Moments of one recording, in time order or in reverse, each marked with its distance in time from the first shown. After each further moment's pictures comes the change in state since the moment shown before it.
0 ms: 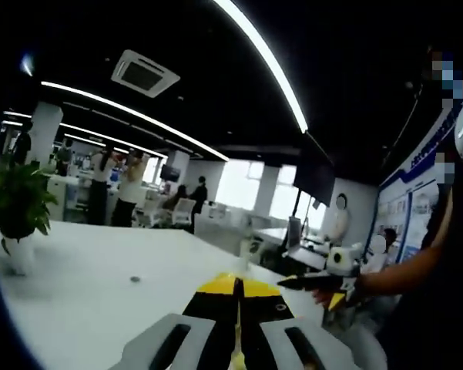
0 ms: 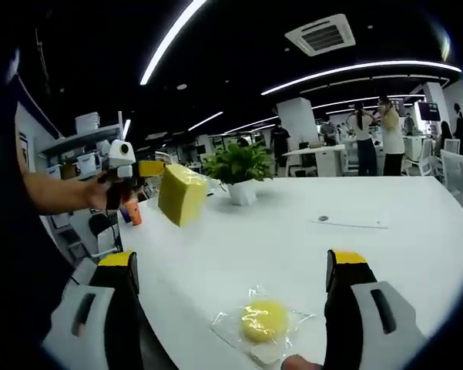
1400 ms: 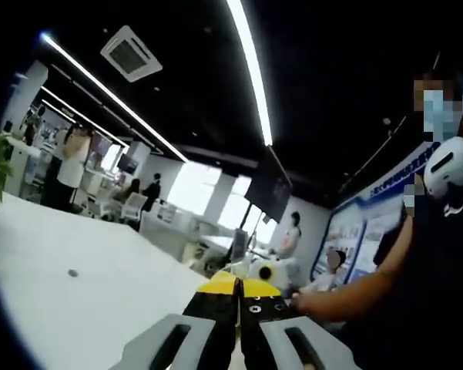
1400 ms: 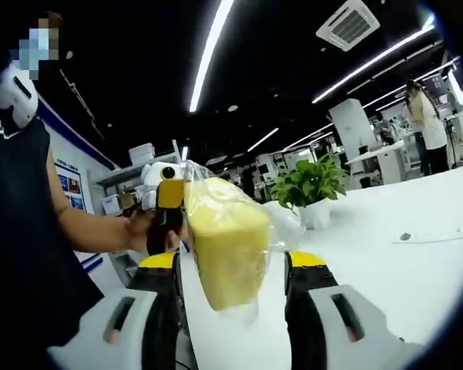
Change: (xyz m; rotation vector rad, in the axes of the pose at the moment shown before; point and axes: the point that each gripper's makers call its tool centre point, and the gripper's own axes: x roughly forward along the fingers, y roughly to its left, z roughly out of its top) left arm 0.026 -0.059 0.007 -0.147 -0.017 -0.277; right arm 0.073 0.060 0.050 0.095 -0.146 0.322
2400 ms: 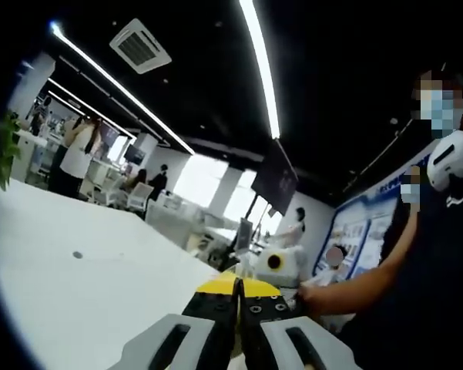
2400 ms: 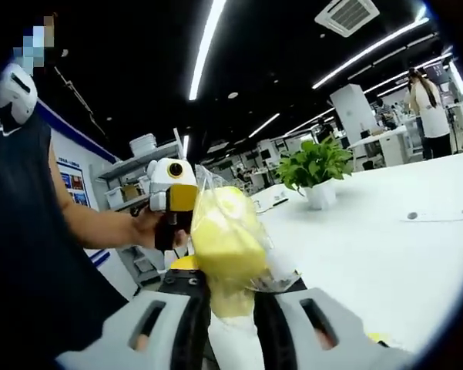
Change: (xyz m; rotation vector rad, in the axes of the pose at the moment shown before) left arm -0.018 0.005 -0.032 -0.025 0.047 0.047; right arm 0.003 0.020 -0.032 0.087 0.125 0.006
